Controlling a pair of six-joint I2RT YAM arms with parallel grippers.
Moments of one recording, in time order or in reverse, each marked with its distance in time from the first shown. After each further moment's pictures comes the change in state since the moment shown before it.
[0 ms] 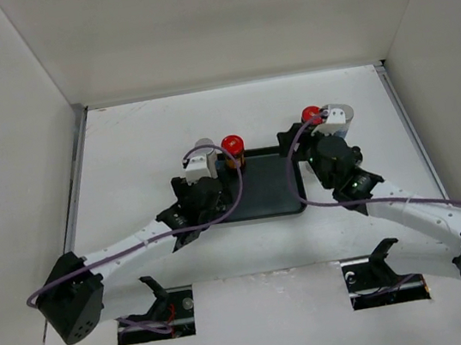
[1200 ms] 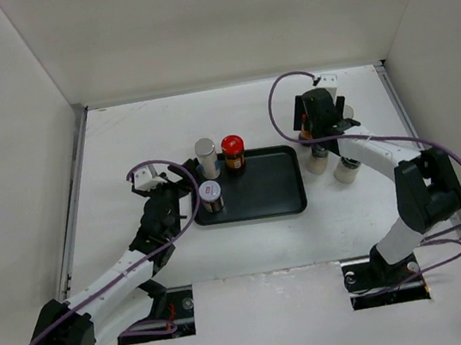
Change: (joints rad) left arm 0.256 -0.318 -0.326 0.674 0.049 0.052; right arm -0.338 0.514 0.444 -0.391 0.014 -0.149
